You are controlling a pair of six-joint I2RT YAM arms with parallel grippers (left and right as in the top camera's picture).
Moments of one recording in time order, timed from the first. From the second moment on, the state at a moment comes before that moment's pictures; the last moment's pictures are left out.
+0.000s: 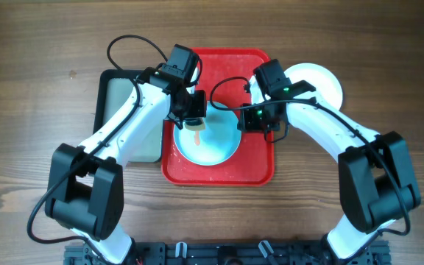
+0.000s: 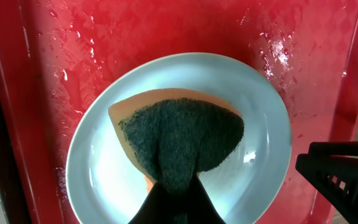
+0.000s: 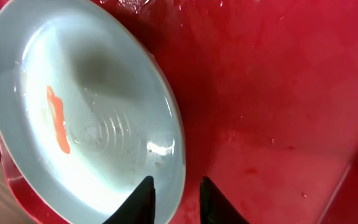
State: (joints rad) left arm -0.41 1.82 1.34 -0.83 0.17 -0.41; right arm 0.40 1.85 1.18 -0.66 -0.35 0.35
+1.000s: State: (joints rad) left arm -0.41 1.82 1.33 -0.83 0.15 -0.41; right arm 0.40 1.90 1.18 -0.62 -0.33 0.41
